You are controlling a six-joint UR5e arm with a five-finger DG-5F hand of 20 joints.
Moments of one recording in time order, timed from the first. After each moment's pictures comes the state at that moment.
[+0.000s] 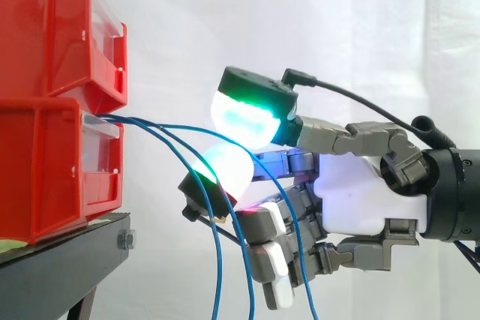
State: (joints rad) arm 0.14 -2.33 -1.21 -2.69 -1.31 -0.06
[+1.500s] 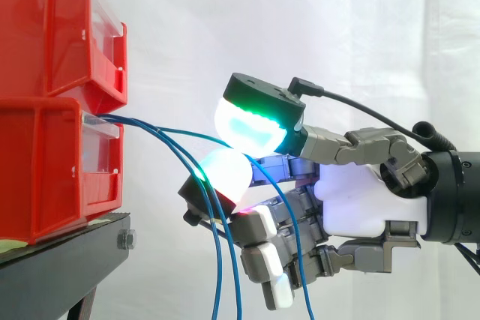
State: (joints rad) arm 0.14 -2.33 -1.21 -2.69 -1.29 -0.04
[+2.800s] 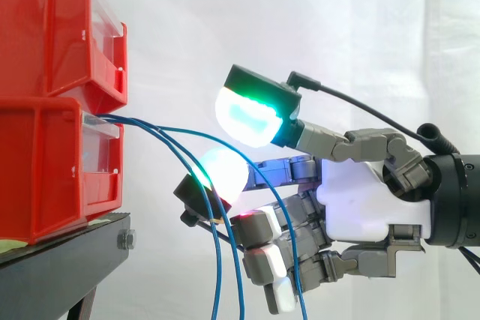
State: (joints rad) arm 0.14 -2.33 -1.21 -2.71 -1.27 -0.01
